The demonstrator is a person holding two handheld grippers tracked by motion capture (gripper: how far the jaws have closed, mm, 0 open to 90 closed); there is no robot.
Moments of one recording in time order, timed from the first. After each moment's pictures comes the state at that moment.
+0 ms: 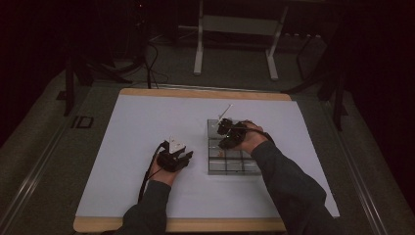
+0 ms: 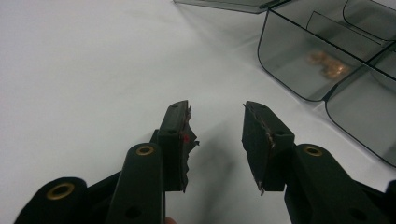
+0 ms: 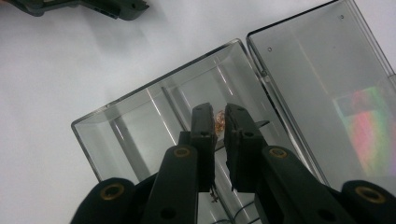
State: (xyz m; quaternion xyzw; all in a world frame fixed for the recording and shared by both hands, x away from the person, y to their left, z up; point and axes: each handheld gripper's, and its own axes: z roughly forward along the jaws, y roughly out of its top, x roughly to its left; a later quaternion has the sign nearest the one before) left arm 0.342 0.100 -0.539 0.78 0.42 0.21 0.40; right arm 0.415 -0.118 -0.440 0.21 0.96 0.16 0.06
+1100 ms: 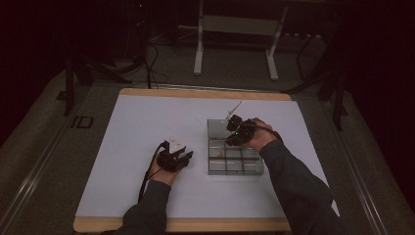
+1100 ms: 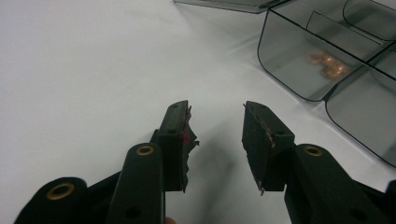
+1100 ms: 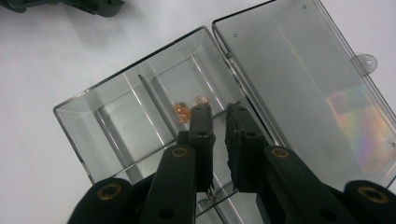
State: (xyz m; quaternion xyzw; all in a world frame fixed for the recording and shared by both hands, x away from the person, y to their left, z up) left arm 0.342 0.100 -0.540 0.78 0.42 0.21 0.40; right arm 0.419 -0.143 -0.431 0.23 0.95 0.18 0.07
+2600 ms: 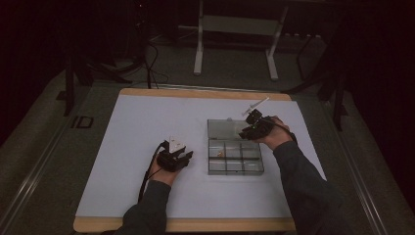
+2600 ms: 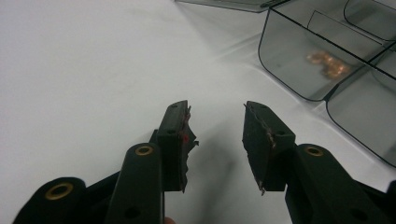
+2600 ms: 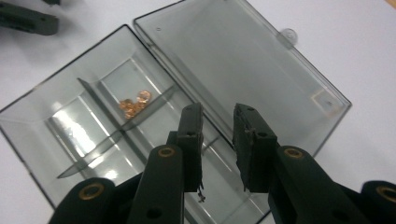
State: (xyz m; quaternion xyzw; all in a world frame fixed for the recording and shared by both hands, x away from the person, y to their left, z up) left arm 0.342 0.101 -0.540 0.78 0.42 0.21 0.40; right arm 0.434 -0.198 -0.430 0.31 0.91 0.24 0.10
